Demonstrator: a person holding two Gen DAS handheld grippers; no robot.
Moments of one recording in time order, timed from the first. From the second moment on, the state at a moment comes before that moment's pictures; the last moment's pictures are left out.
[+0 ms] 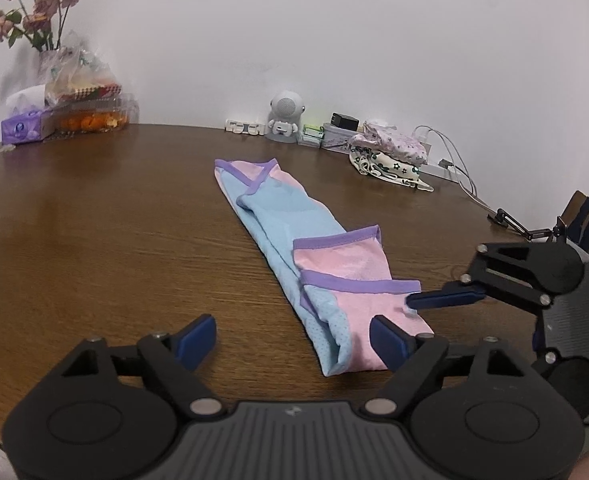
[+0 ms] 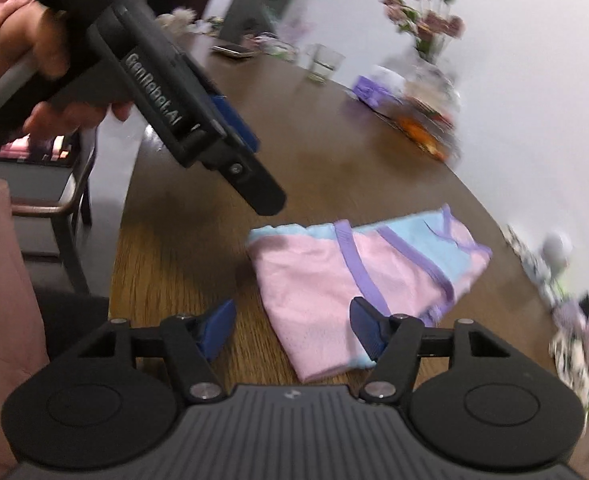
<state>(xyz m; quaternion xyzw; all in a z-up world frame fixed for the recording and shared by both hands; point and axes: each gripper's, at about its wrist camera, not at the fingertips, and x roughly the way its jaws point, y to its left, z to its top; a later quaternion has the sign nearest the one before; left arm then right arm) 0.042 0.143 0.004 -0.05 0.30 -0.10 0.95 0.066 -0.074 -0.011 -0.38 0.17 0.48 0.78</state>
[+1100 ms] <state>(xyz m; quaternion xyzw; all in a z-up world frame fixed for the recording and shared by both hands) 0.076 0.052 -0.035 0.52 0.17 -0.32 0.78 0.165 -0.076 0.051 -0.25 0.32 0.57 0.72</state>
